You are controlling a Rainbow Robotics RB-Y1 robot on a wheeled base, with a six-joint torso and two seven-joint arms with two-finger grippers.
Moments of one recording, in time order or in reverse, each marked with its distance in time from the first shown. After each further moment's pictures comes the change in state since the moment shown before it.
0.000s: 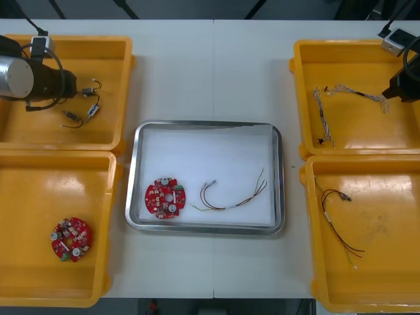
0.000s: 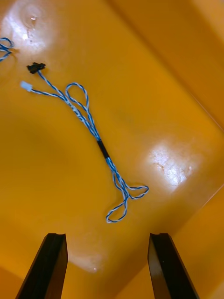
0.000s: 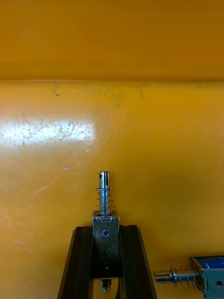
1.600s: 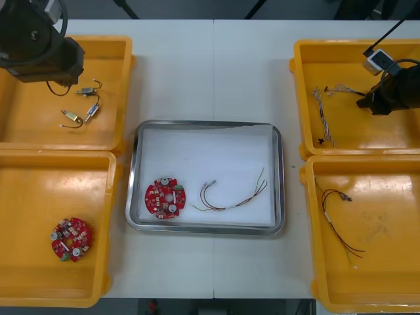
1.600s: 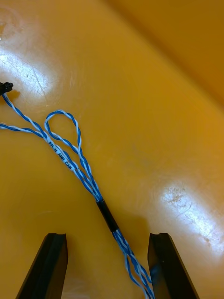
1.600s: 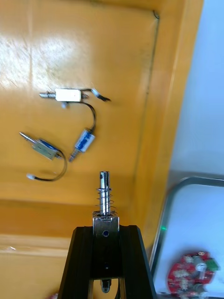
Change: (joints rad) right arm -0.086 0.194 -0.002 0.548 -0.291 -0.347 0.473; left arm 0.051 0.164 0.452 -0.878 -0.192 1.012 0.616
